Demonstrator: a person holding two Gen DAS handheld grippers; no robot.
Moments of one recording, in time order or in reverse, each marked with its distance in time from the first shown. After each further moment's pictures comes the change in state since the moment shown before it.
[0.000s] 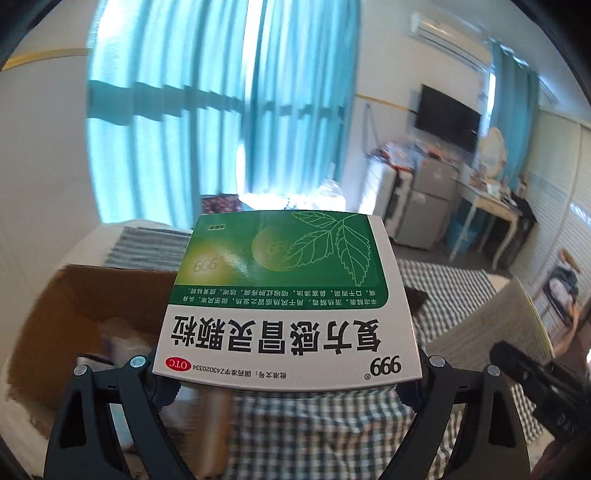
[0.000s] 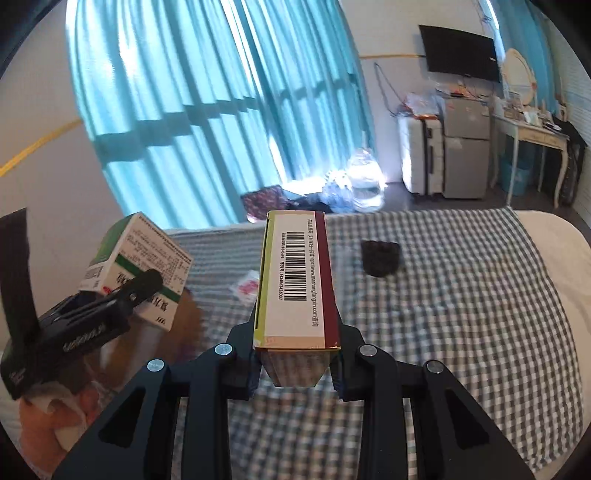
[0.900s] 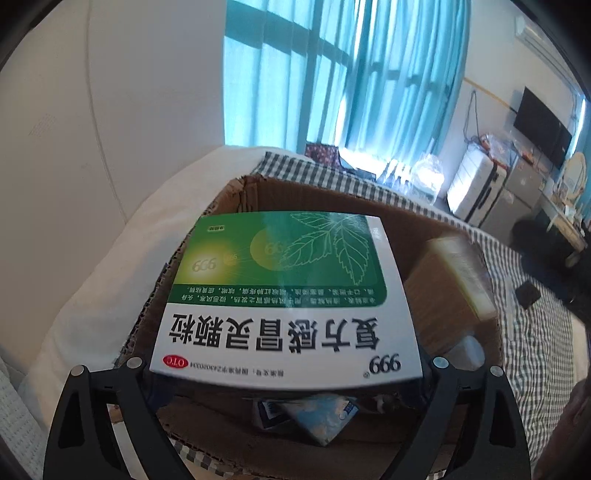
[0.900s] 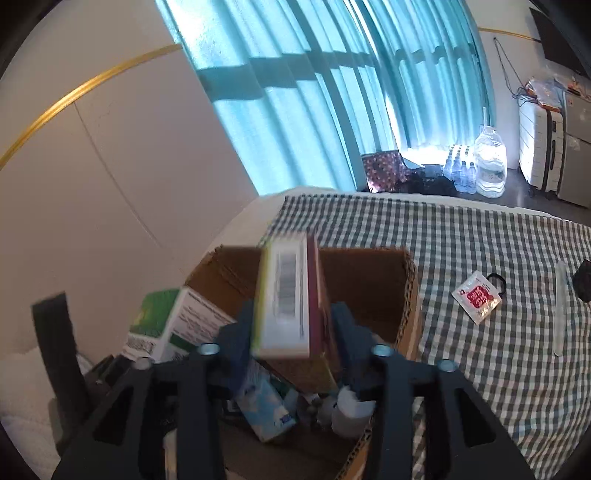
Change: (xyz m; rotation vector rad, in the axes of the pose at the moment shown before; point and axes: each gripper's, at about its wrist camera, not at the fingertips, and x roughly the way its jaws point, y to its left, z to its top) left arm 0.032 0.209 -0.045 -0.158 0.217 0.238; right arm 0.153 0.215 0.006 -0.091 0.149 0.308
